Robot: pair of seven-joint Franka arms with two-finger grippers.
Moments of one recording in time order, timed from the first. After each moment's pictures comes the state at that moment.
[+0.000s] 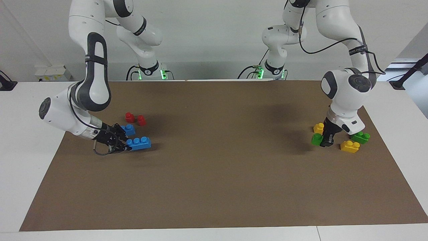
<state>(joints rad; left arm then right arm) 0.06 0.24 -0.04 -1.98 0.08 2.33 -1.12 -0.22 0.38 0.07 -1.81 0.48 2.00 1.05</state>
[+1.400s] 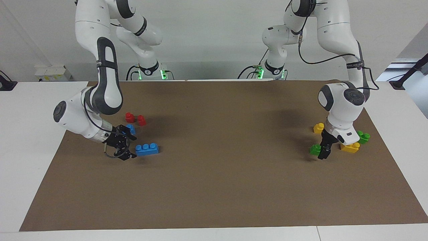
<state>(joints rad) 0.07 0.34 -0.04 -1.97 0.08 2.46 -1.03 -0.17 0.37 0.07 -1.83 0.44 2.04 1.04</state>
